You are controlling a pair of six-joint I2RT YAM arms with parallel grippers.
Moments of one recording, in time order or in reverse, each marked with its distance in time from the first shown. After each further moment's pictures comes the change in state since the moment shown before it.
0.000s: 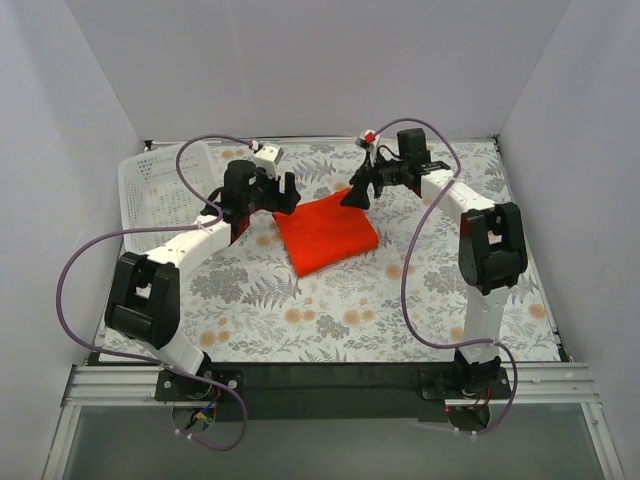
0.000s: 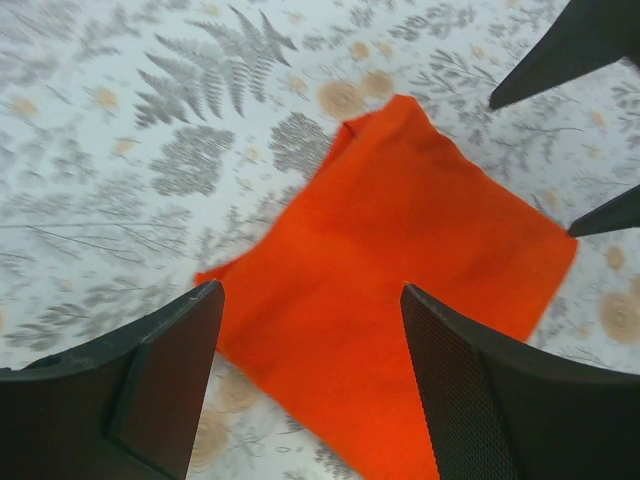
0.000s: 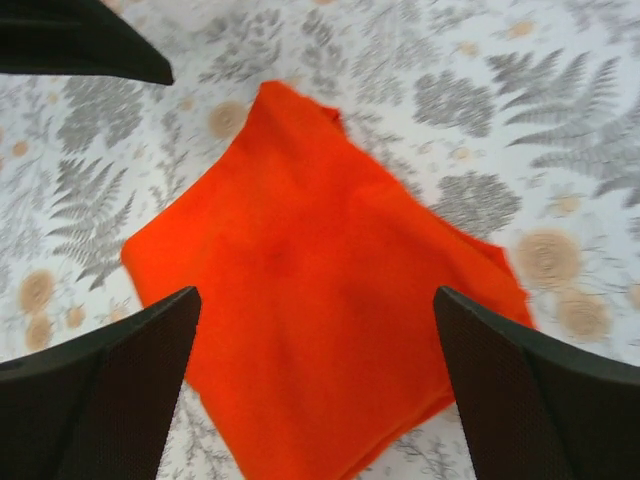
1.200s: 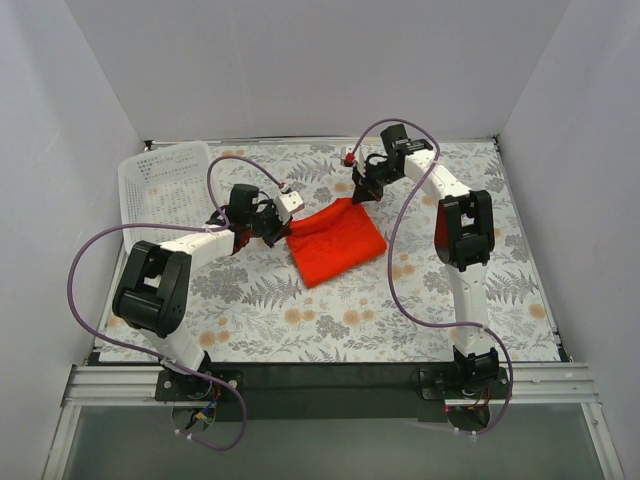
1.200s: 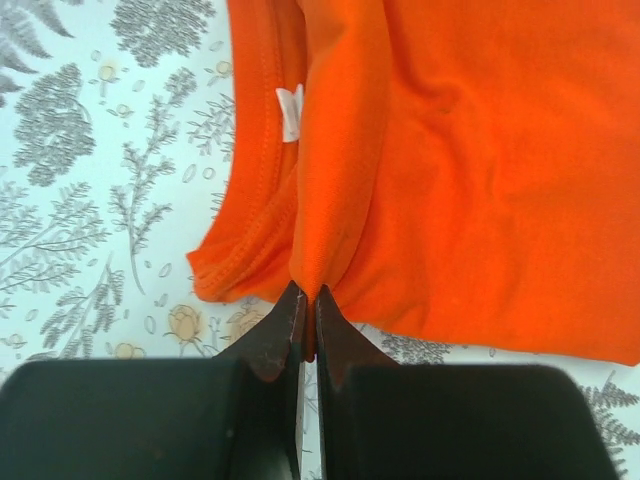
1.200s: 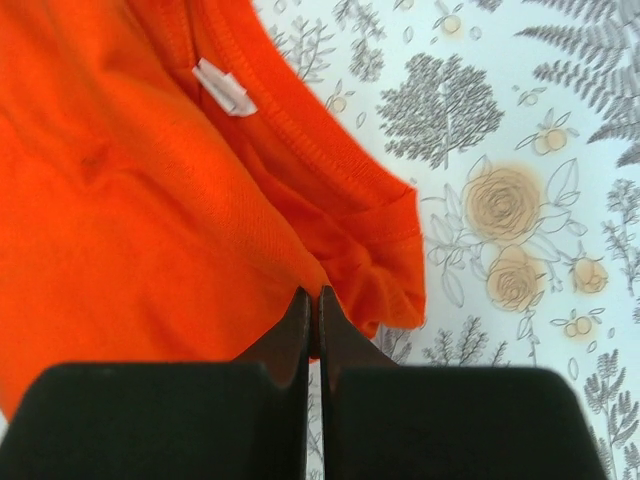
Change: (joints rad) left arm 0.026 0.083 -0.134 -0.093 0.346 0.603; right arm 0.001 0.338 0.488 -0.694 0.145 -0.701
